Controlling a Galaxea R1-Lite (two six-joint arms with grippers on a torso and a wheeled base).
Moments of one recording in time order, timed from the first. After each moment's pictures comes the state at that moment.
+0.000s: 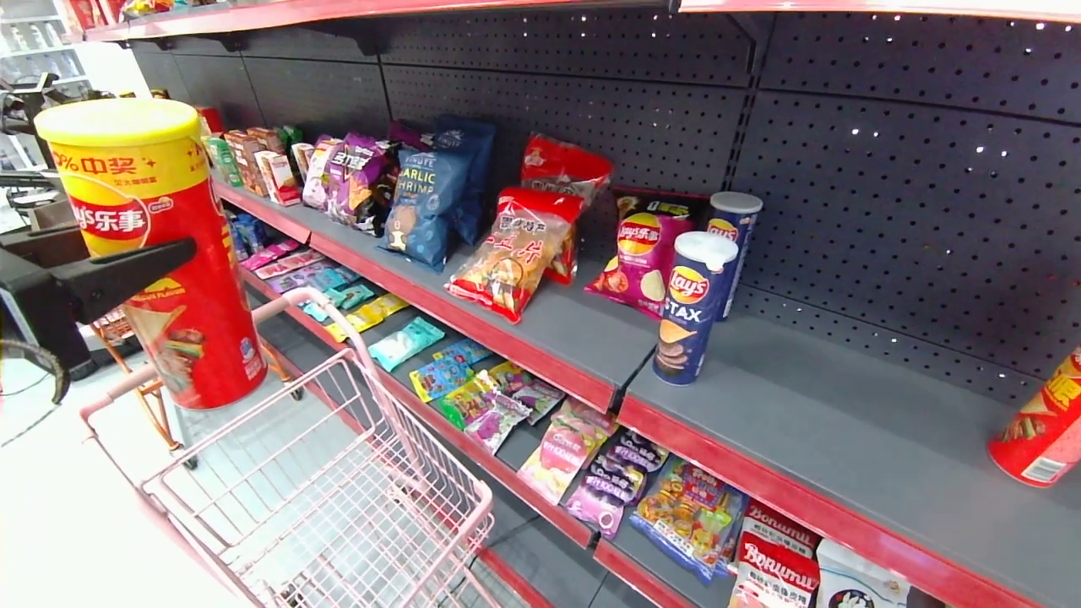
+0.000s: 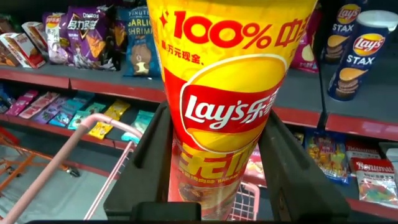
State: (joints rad) left arm -0.06 1.09 -0.75 -0.28 -0.28 0.14; right arm 0.00 0.00 0.00 0.00 0.02 -0.02
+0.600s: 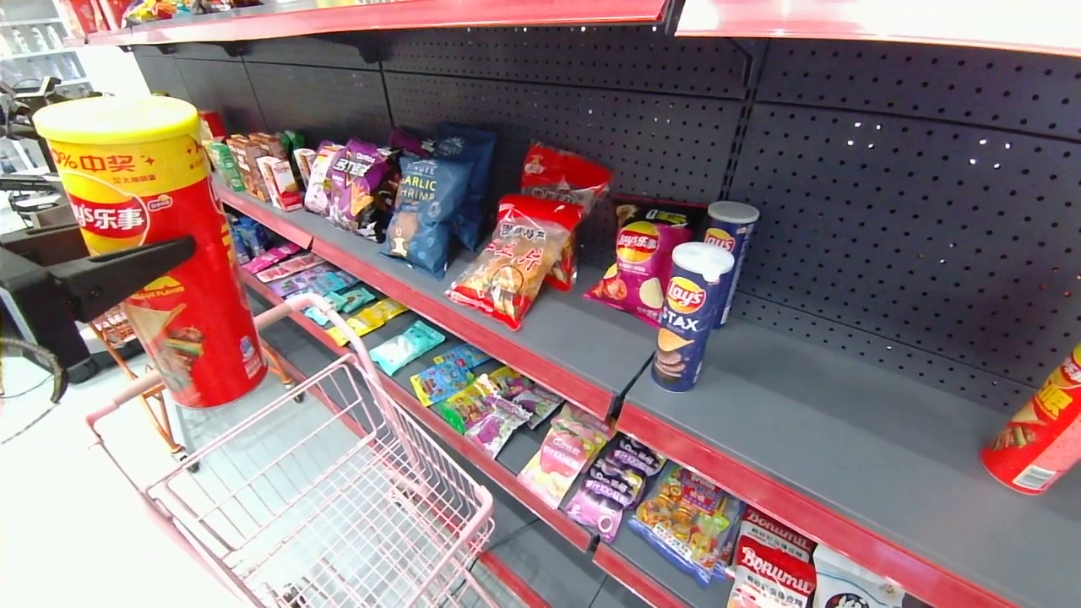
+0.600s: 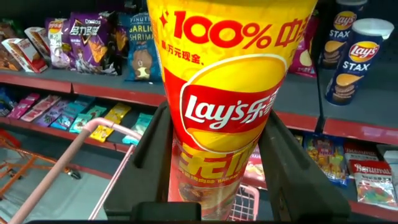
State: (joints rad) left arm -0.06 1.09 -0.76 -0.28 -0.28 0.14; right arm 0.00 0.00 0.00 0.00 0.02 -0.02
